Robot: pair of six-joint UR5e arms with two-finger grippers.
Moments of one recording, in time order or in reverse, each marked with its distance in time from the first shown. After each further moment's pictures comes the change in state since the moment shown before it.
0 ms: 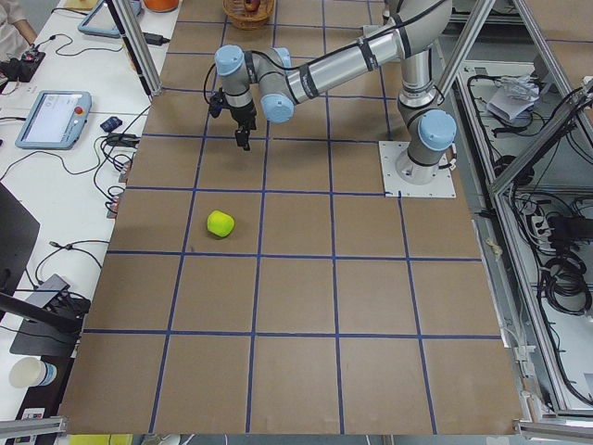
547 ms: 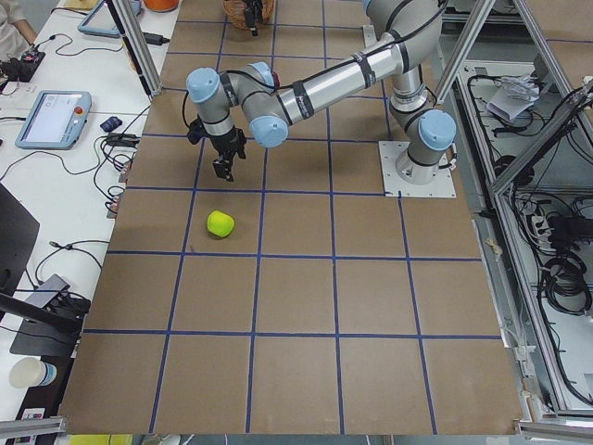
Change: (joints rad) left arm 0.246 -0.122 0.220 -0.117 0.053 0.411; right arm 0.266 0.075 0.005 -0.045 0.028 0.084
